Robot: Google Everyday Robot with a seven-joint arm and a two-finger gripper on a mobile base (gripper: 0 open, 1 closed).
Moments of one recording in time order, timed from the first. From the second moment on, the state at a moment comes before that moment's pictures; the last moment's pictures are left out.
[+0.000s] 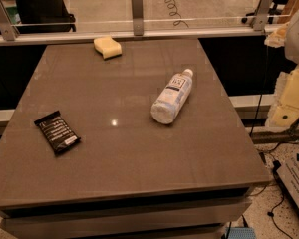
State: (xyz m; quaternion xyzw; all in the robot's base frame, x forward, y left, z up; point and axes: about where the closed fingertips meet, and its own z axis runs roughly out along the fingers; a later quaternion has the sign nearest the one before) arm 0.438 -0.216 0.977 -0.60 0.78 -0.04 0.16
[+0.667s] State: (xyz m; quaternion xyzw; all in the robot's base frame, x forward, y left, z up) arm 0.457 -0.197 0.975 -0.62 0.76 -0.03 0.18
